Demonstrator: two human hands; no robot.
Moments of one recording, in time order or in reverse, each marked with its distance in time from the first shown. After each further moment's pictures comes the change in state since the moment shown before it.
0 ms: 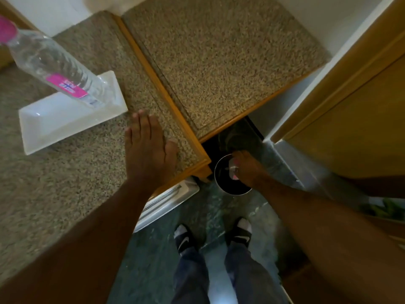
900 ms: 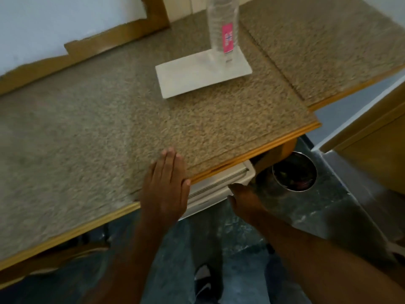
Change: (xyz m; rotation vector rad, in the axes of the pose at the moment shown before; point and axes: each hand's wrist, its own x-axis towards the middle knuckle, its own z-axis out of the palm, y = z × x) left_hand -0.210 -0.244 0.016 0.074 0.155 0.070; right_hand -0.098 -0.236 0.205 0.017 0.067 -0.214
